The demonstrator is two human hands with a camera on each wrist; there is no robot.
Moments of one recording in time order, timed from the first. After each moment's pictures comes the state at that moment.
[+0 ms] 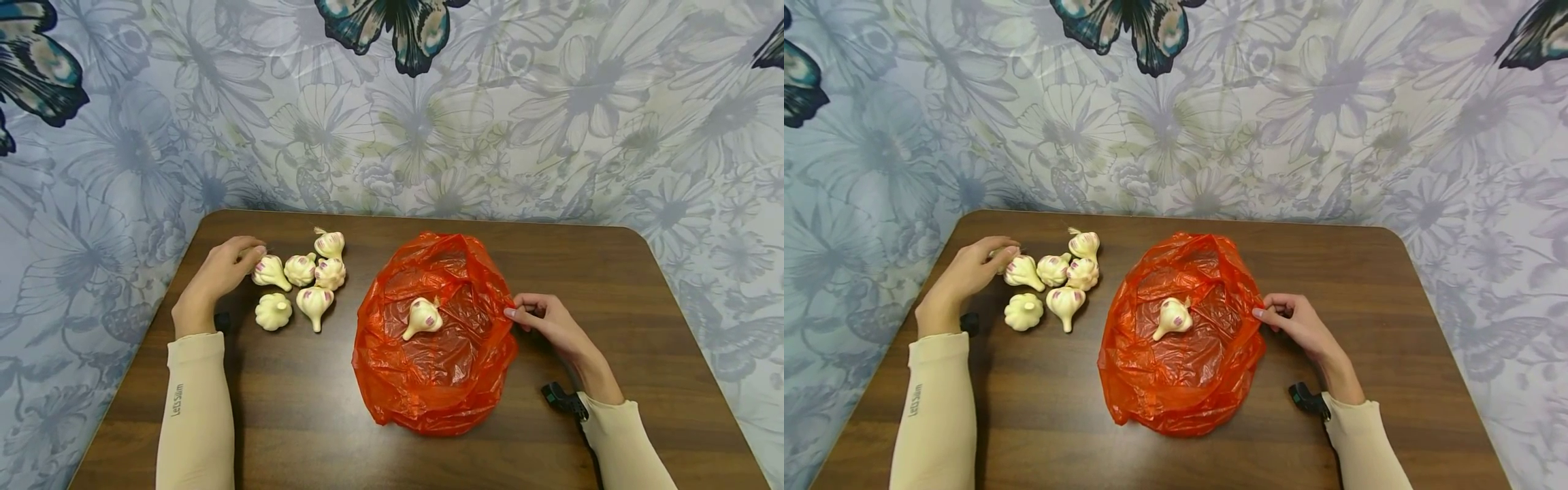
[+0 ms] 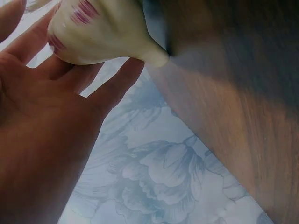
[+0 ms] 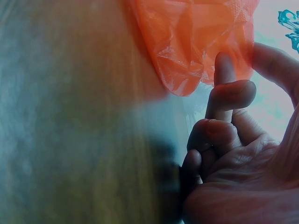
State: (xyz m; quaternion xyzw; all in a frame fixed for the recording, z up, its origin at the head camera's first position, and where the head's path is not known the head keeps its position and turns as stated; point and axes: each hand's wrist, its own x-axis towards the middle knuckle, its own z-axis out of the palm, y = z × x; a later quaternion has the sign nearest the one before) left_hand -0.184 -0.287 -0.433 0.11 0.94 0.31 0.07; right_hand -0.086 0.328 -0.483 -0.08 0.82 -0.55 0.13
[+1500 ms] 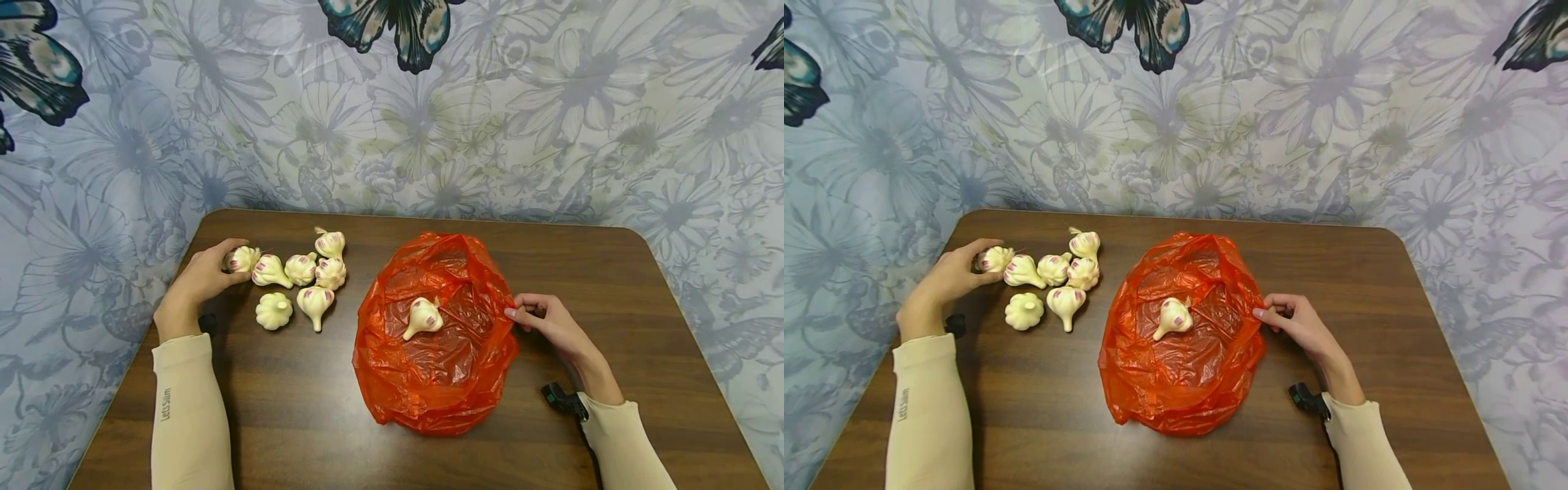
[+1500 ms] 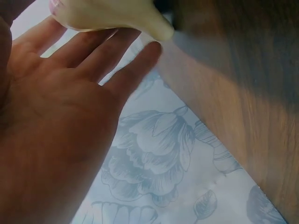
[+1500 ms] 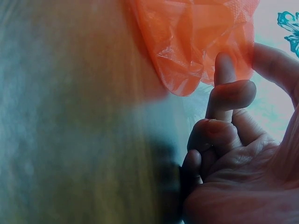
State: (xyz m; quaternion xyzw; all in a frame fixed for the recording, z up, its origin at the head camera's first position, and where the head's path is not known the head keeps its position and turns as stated) left_hand -0.179 -0.313 -0.429 0.09 0.96 0.26 0.10; right_hand -0.084 0.327 -0.483 -0.09 0.82 -0.55 0.12
